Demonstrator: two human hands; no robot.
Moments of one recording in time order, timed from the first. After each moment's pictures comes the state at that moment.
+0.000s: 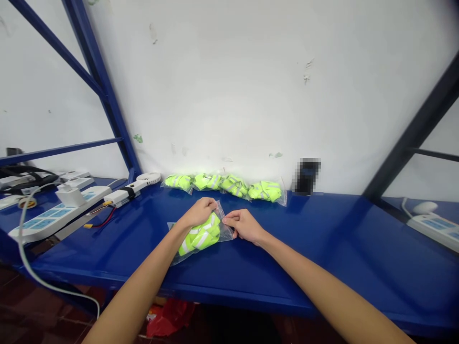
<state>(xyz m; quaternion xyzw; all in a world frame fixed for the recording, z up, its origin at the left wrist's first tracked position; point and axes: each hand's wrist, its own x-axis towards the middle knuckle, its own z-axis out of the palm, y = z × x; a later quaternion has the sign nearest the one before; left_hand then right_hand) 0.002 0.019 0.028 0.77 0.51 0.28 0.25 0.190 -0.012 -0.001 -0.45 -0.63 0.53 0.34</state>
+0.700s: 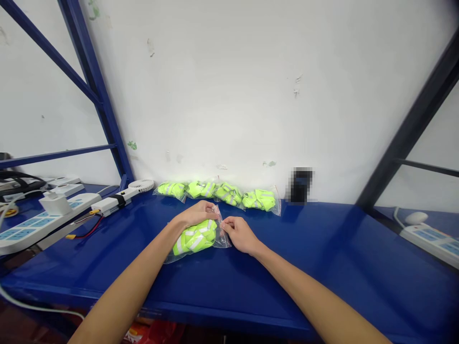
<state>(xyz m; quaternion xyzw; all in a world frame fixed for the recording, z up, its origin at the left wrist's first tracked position) 0.013 0.042 0.040 0.75 0.43 0.24 0.44 0.198 -0.002 -0.007 -0.45 -0.69 0.42 0.38</state>
